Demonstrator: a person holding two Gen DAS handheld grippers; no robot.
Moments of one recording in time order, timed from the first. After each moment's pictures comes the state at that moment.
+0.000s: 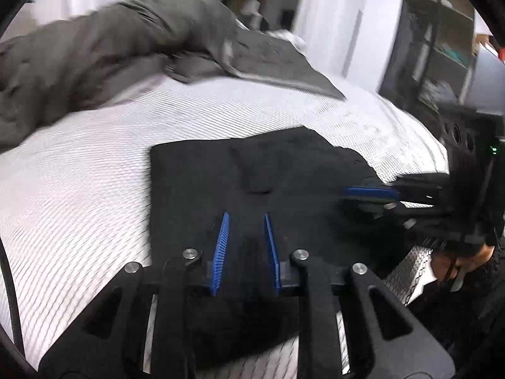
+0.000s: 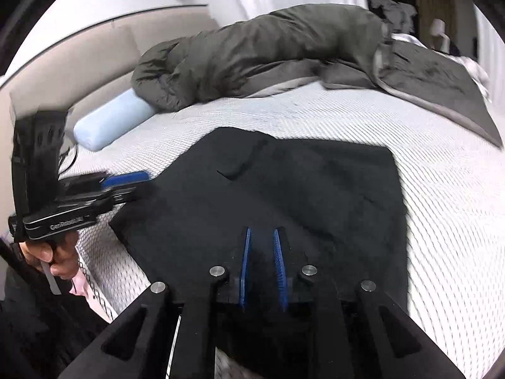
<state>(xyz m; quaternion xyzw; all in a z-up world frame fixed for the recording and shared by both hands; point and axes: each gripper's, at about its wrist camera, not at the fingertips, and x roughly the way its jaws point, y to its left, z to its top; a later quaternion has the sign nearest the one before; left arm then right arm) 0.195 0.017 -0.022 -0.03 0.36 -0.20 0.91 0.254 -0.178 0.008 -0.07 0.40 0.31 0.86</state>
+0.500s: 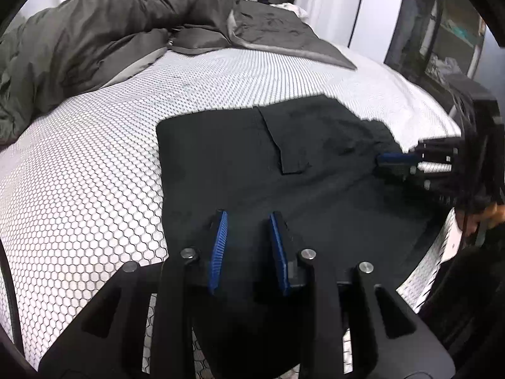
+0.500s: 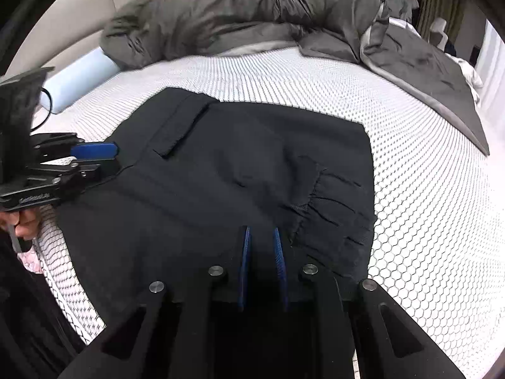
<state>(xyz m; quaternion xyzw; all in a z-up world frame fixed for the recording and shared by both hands) 0.213 0.043 -0.037 -0.01 0.41 -0.18 0.90 0.278 -0.199 -0.006 -0.14 0.45 0.25 0.85</state>
